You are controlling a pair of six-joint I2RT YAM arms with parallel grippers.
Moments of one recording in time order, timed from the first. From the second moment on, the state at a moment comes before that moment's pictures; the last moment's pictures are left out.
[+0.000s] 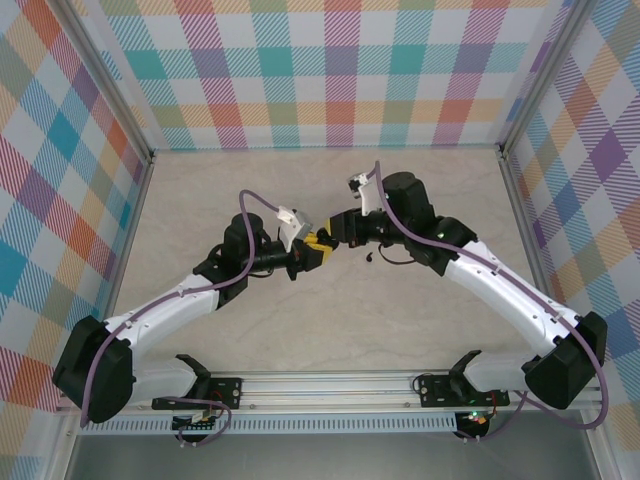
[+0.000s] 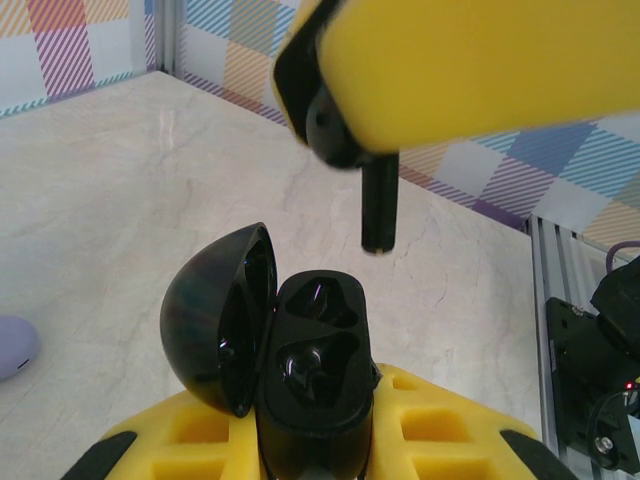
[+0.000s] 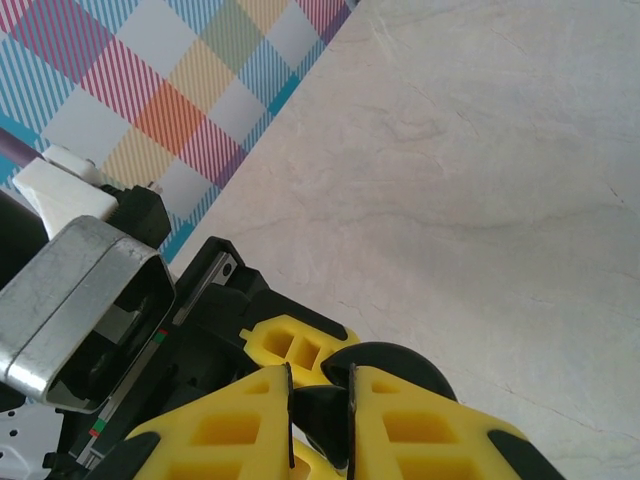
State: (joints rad) left arm -0.61 1.23 0.74 0.21 0.59 -0.08; right arm 0.70 1.28 1.22 -0.44 -0.37 0.42
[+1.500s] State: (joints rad) left arm -0.61 1.23 0.76 0.21 0.59 -0.18; right arm 0.73 1.30 1.22 -0.42 -0.32 0.37
